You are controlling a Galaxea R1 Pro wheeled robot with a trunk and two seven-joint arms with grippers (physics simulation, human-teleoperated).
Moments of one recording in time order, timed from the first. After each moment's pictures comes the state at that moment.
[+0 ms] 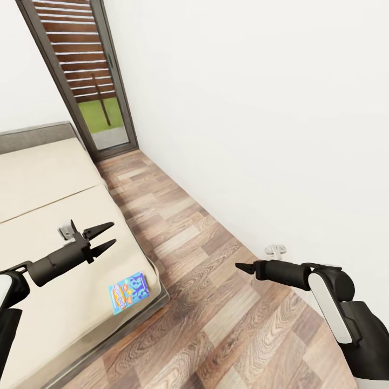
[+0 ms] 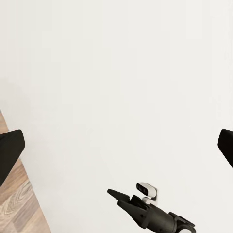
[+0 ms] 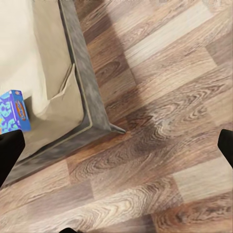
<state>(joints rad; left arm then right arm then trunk) -0.41 0.30 0.26 -1.60 1.56 1.02 -0.05 -0.45 -0.23 0.04 -1.61 -0.44 1.04 0.41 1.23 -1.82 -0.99</state>
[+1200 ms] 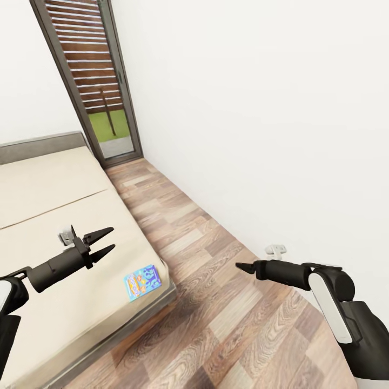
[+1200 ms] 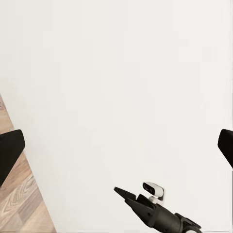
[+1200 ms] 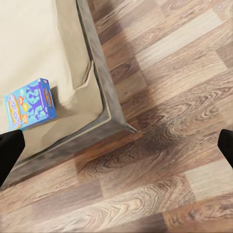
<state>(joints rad) -0.38 0.29 0.27 -1.60 1.55 1.01 -0.04 -0.45 -0.23 0.04 -1.61 -0.44 1.04 0.41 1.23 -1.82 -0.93</state>
